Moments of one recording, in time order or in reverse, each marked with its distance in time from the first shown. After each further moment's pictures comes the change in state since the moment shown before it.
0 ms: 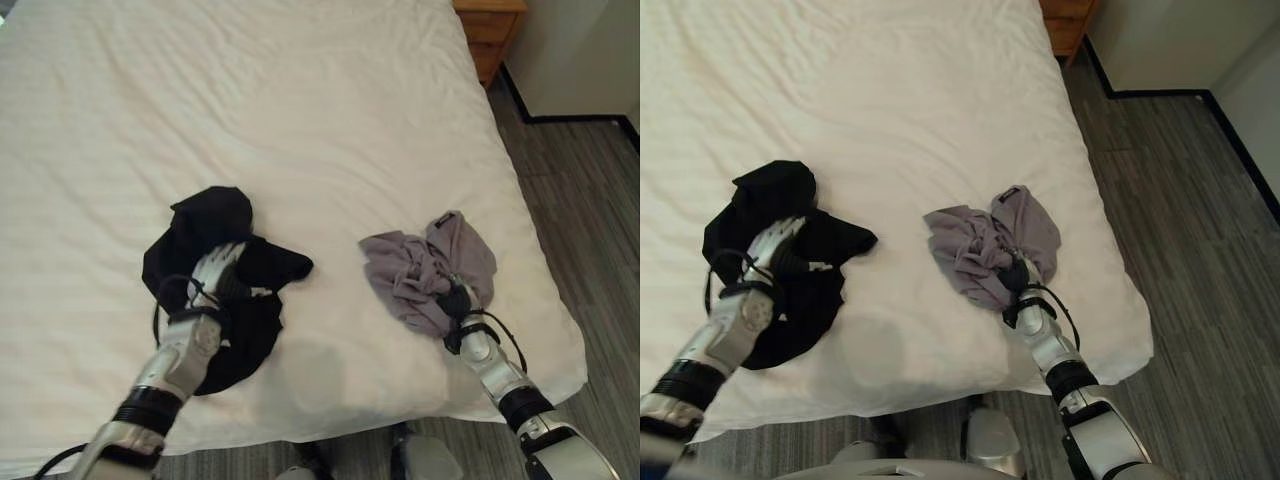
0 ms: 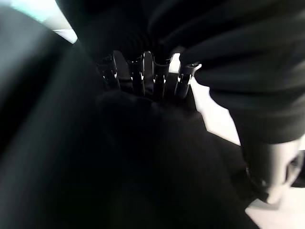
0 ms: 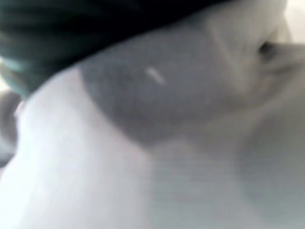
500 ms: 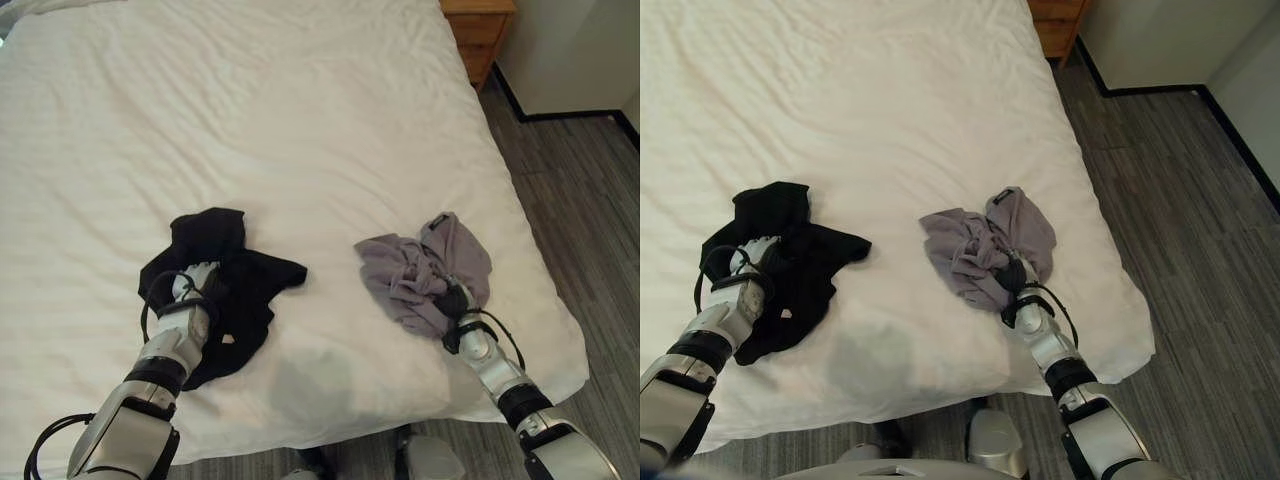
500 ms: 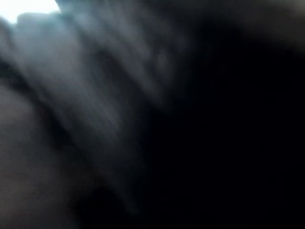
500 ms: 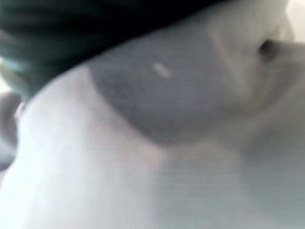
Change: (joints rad) left arm -0.236 -0.049 -0.129 0.527 -0.053 0.013 0.044; right arm -0.021 0.003 0.041 0.022 0.042 0.000 0.014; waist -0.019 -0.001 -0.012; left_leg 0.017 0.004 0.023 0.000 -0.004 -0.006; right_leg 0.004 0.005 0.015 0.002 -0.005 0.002
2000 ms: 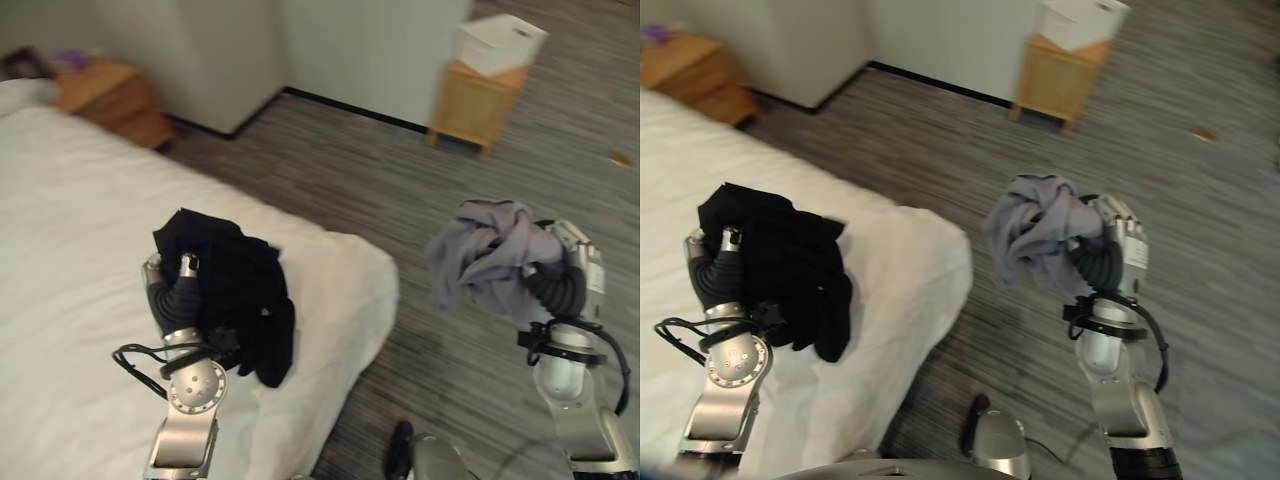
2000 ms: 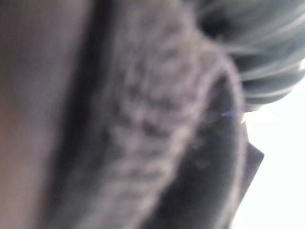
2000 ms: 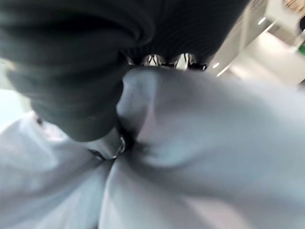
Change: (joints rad) left arm 0.612 -0.264 0.418 -1.282 -0.575 -0.231 0.342; right arm 0.453 -0.122 -0.363 -1.085 -0.326 0.047 -0.214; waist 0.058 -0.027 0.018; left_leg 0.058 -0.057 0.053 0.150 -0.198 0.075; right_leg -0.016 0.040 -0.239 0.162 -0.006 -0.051
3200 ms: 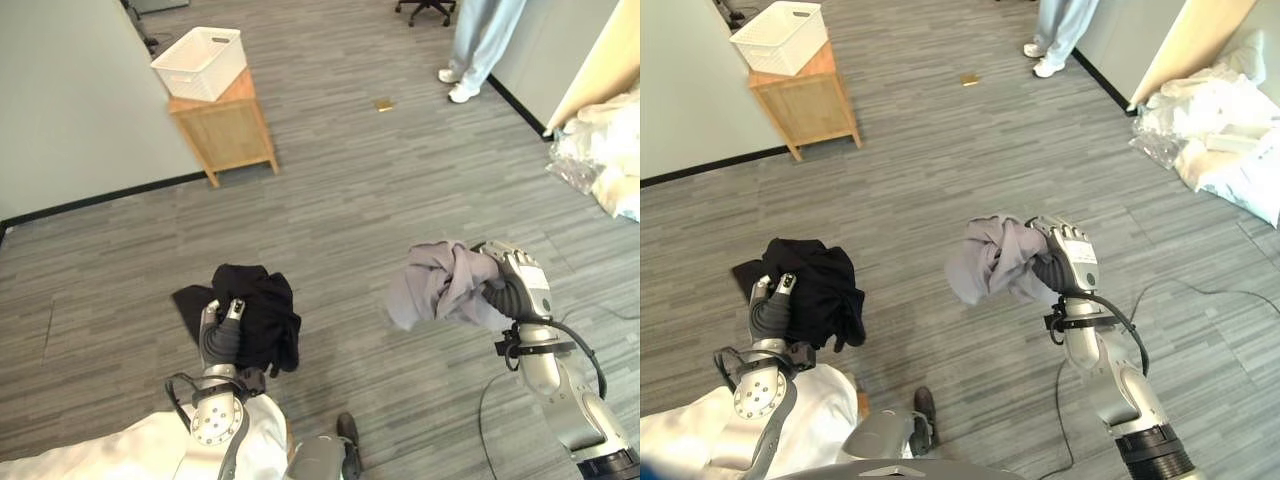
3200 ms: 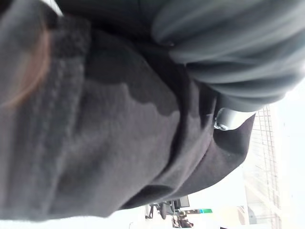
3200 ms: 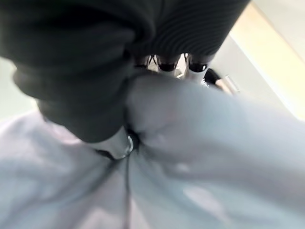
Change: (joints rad) left arm 0.122 -0.047 -0.154 0.247 -0.199 -0.038 -0.161; right arm -0.053 -0.149 0.194 0.138 -0.005 0.014 0.121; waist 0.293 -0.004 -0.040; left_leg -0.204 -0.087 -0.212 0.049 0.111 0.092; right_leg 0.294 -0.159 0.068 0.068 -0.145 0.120
